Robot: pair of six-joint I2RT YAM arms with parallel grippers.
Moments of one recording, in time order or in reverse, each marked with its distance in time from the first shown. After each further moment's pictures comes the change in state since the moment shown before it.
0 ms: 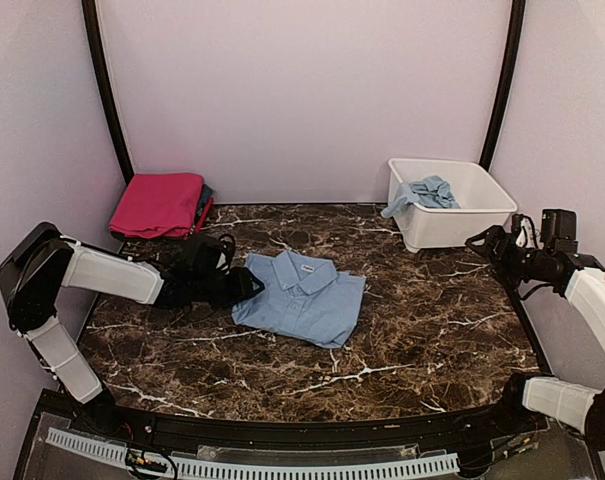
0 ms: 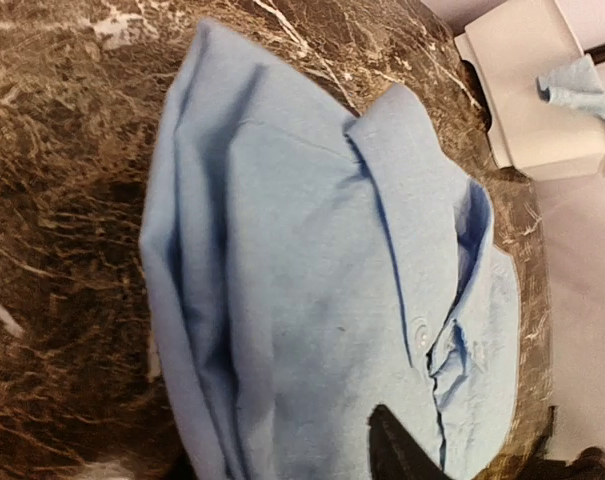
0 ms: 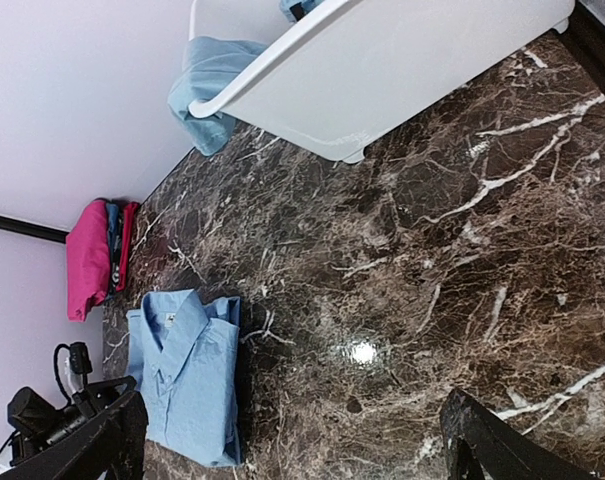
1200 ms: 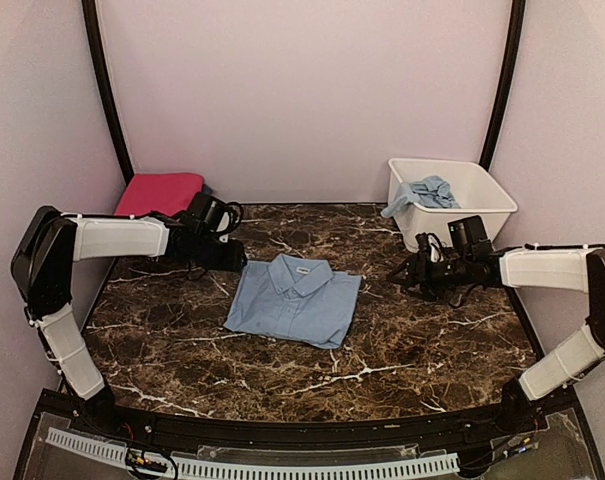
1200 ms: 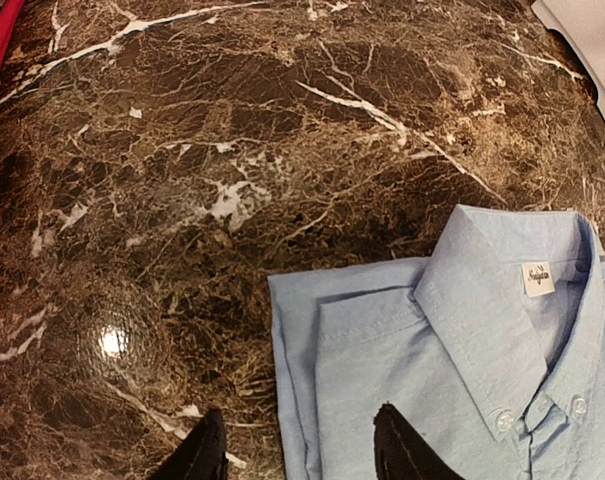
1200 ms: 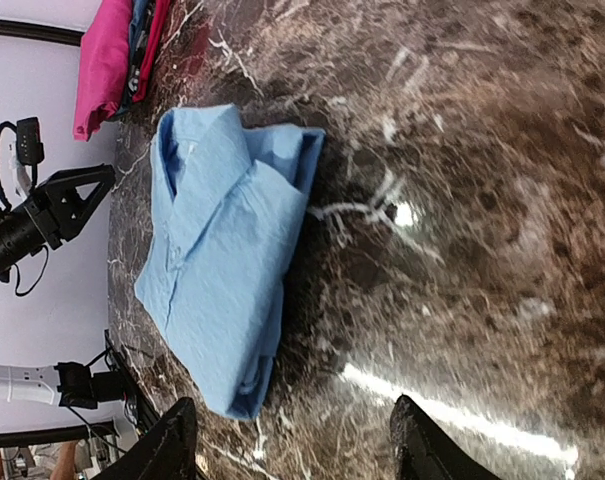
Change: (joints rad) left arm 0.103 0.105 0.383 -0.483 -0.172 0.522; right arm 0.497 0.482 -0.011 0.357 -0.069 0.067
